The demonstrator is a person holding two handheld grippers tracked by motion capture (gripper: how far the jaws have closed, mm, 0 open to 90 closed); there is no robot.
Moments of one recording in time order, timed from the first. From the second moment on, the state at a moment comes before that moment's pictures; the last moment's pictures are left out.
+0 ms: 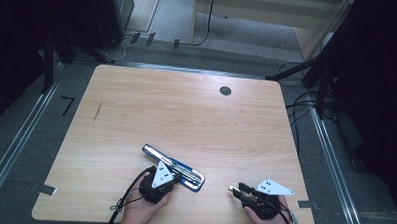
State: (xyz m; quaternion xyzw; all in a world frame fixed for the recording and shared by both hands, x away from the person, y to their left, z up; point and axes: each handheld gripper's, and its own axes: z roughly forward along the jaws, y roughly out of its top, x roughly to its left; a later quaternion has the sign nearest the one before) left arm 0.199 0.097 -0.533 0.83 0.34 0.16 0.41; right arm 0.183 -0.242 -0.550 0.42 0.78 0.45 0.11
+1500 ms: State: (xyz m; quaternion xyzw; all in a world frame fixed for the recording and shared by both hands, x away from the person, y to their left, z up) left arm 0.199 0.097 -0.533 0.83 0.34 0.16 0.41; right arm 0.179 -0.224 -0.541 0.41 0.79 0.43 0.14
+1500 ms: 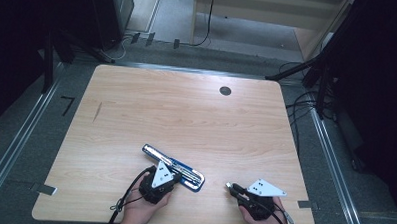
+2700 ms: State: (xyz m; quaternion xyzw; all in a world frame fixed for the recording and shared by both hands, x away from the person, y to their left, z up) left arm 0.199 0.097 -0.533 0.83 0.34 0.16 0.41; right arm 0.180 -0.198 -0.505 0.38 0.80 0.46 0.12
